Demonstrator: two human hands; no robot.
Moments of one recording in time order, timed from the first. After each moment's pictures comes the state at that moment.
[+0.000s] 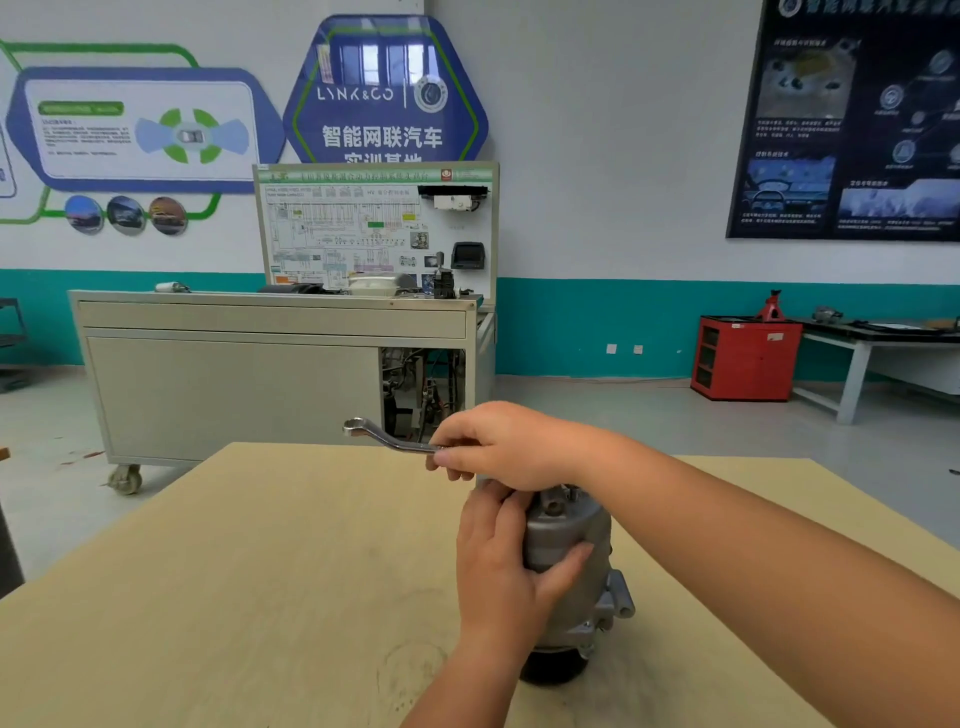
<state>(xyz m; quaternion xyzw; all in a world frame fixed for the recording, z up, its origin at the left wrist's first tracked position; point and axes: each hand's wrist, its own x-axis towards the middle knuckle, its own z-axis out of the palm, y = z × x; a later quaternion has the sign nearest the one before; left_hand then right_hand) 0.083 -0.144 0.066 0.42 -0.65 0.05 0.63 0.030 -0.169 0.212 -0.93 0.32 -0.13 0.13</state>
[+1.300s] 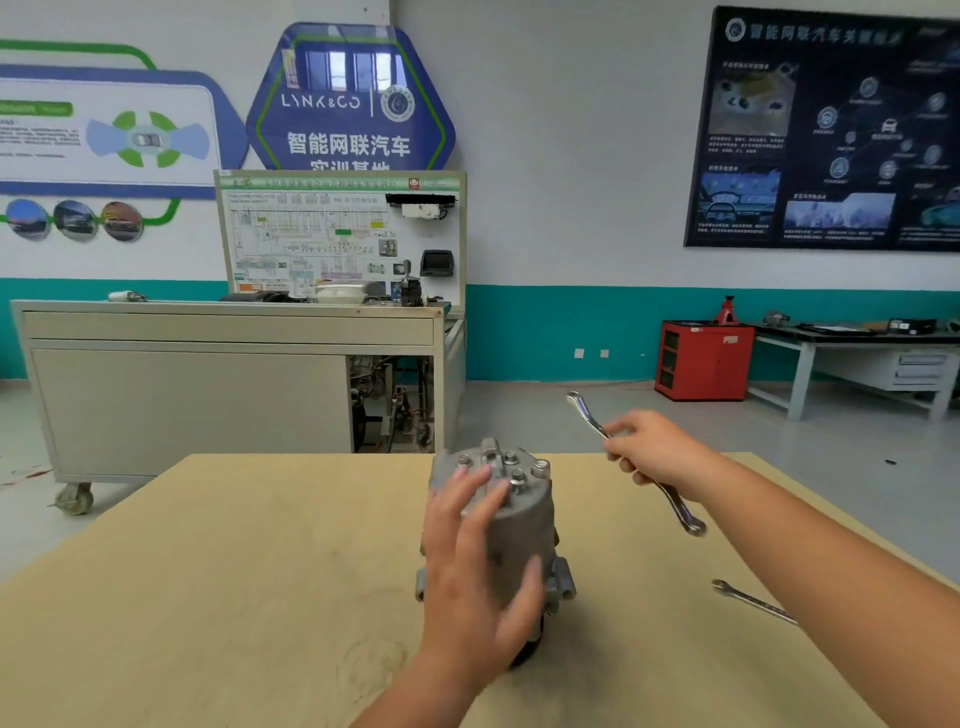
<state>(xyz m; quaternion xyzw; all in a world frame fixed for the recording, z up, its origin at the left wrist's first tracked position) 0.076 -0.098 0.081 0.29 -0.70 0.05 0.65 -0.130 -0.188 0.175 -0.64 0.62 -0.36 0.27</state>
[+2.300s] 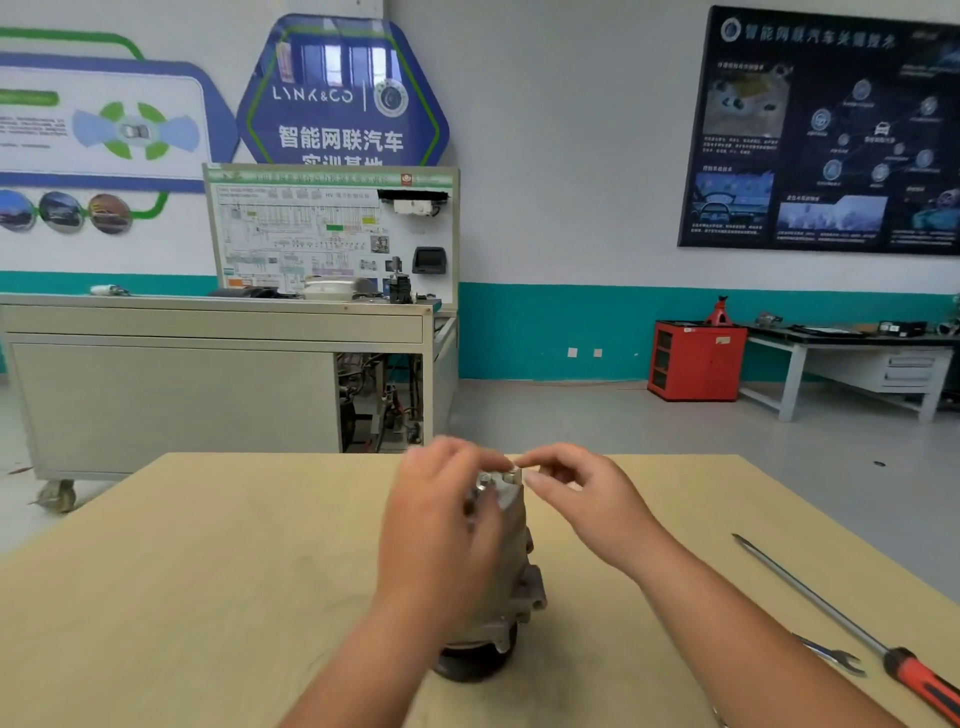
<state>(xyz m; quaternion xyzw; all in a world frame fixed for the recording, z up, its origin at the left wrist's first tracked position) 0.074 -0.096 0.142 0.41 -0.74 0.06 0.52 -0.089 -0.142 0.143 -0.72 0.43 -0.49 0.24</state>
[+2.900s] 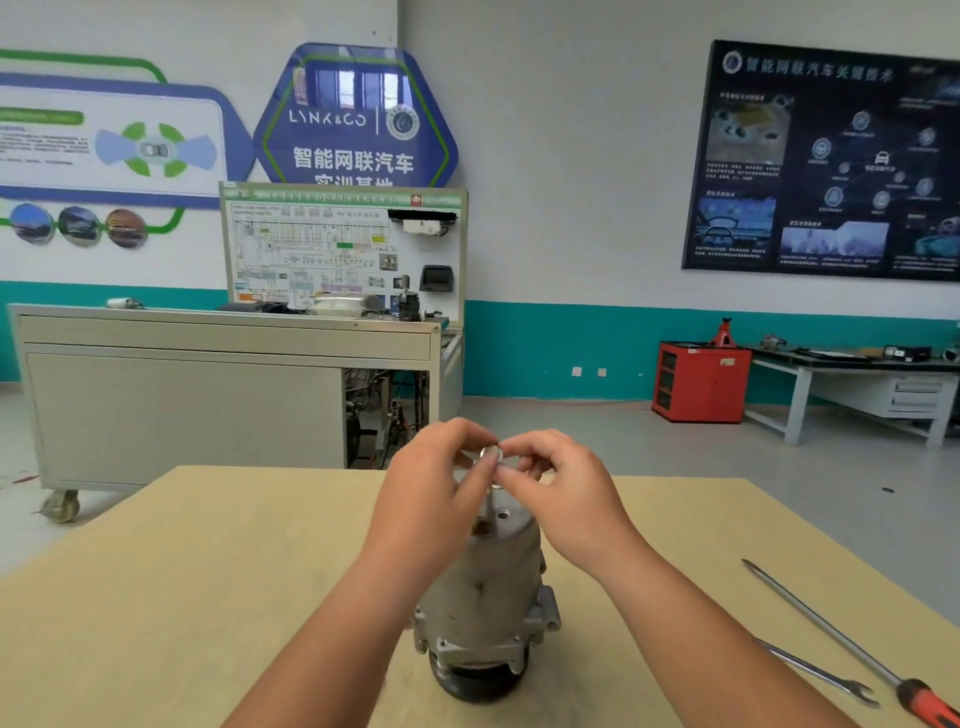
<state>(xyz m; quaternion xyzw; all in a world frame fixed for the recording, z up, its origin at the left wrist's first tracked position) 0.095 -0.101 0.180 0.45 -0.72 -0.02 0.53 -0.045 -0.116 0.178 -0.73 0.41 -0.52 0.18</state>
